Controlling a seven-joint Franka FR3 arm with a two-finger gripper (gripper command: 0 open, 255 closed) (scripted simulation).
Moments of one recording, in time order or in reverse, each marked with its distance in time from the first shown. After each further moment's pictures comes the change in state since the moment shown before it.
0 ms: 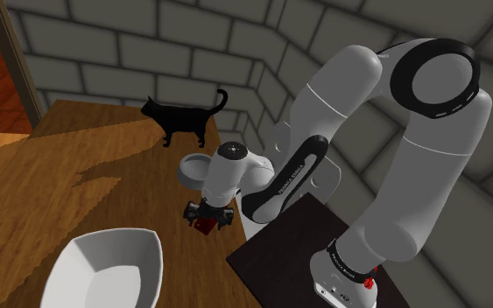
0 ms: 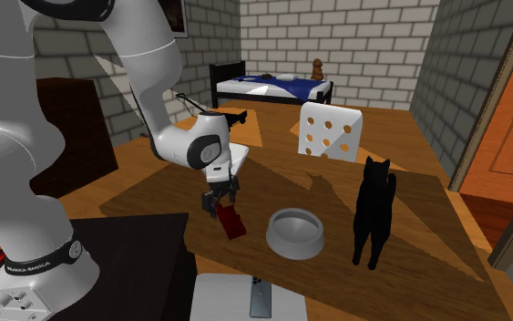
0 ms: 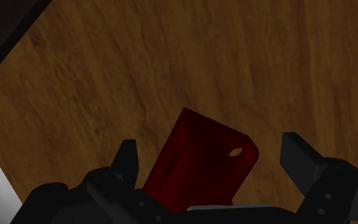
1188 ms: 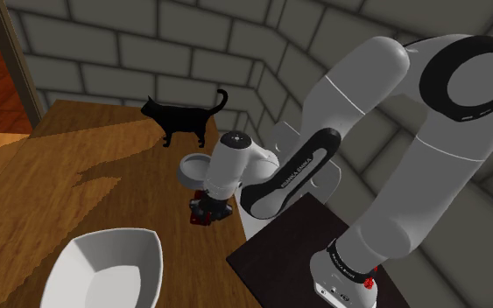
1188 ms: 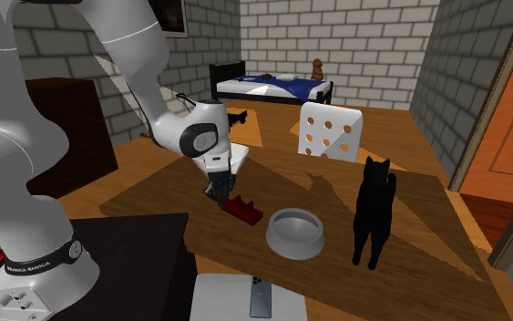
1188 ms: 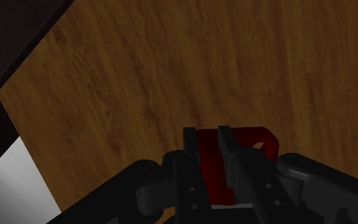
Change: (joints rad) arm -0.108 -0.105 0.140 -0.027 0.166 -0.068 -0.126
